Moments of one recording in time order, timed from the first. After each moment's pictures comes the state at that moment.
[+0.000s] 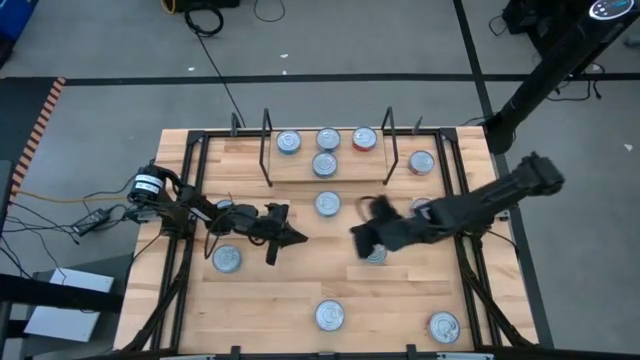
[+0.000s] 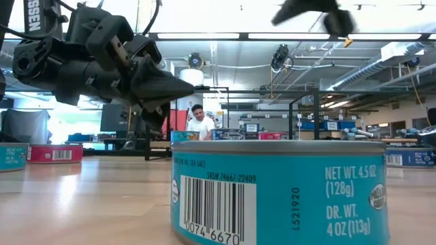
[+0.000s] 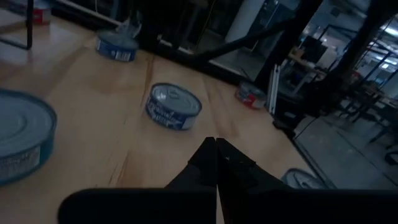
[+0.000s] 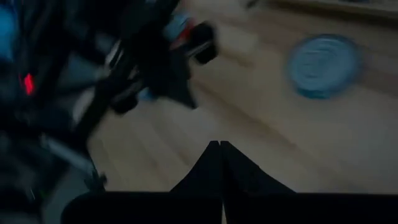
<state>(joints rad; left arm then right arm) -0.10 1.71 0.34 1.29 0.09 -0.42 0.35 1.38 1.12 -0.50 0.45 1.22</state>
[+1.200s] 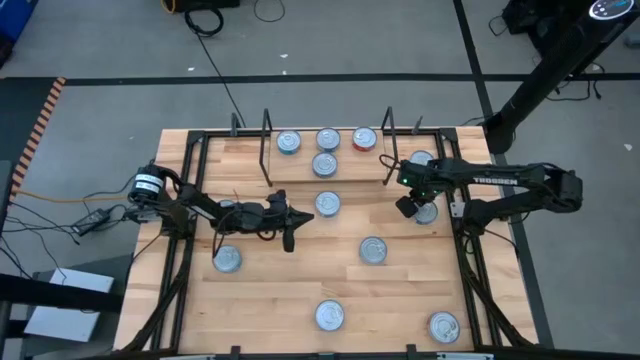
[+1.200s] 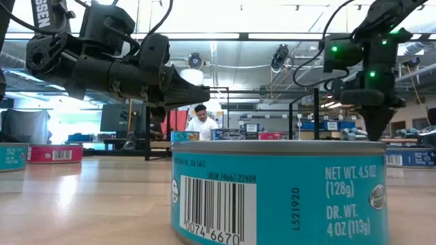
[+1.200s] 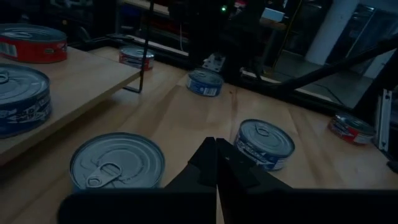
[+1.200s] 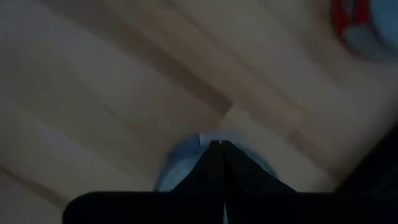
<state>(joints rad) -0.09 1.71 0.42 1.19 -0.25 -0.30 -0.38 1.17 0.64 -0.94 0.11 0.56</state>
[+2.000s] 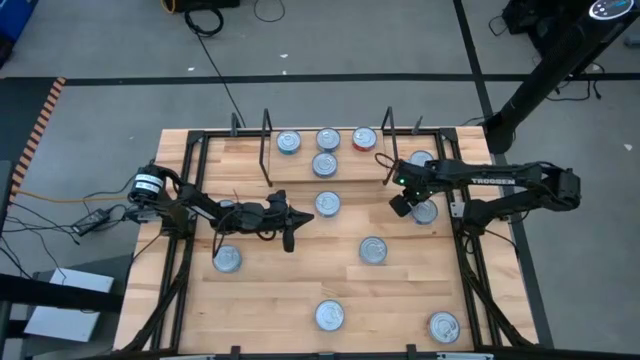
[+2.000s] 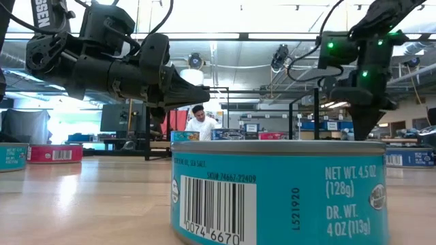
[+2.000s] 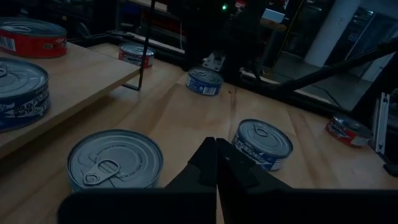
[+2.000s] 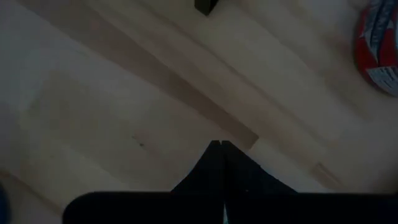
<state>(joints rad) -0.09 1.71 0.42 1.19 -0.25 -0.32 -0.36 1.19 0.64 -0.83 0.12 0.57</state>
